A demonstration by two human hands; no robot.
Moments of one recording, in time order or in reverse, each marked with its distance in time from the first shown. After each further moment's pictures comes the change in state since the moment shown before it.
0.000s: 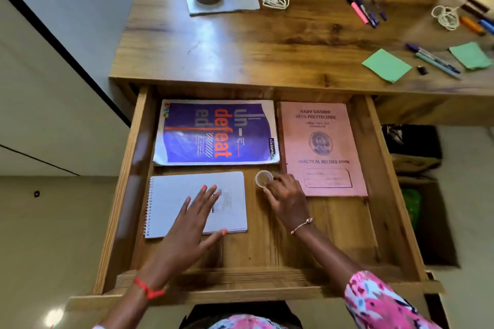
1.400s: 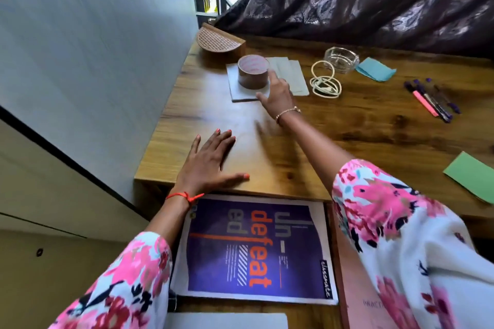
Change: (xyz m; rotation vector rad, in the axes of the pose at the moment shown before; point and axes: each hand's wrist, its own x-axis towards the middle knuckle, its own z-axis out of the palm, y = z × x) left_hand 0.293 -0.142 -0.153 0.230 0.182 -0.137; right_hand 0.467 -0.088 -0.006 0.117 -0.048 0.057
